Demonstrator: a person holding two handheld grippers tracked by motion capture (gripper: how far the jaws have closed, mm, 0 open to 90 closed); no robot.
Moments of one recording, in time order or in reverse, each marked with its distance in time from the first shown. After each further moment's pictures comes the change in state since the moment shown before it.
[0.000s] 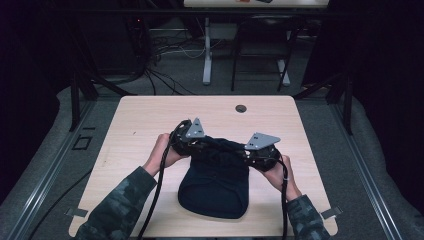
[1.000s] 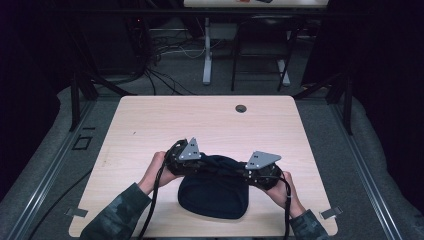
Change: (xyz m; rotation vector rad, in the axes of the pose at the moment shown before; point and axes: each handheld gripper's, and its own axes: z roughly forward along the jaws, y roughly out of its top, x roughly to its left) left arm -0.040 -0.028 -0.012 -0.024 -0.063 0.023; right arm 0.033 -0.026 -0.011 0.030 0.091 -0.018
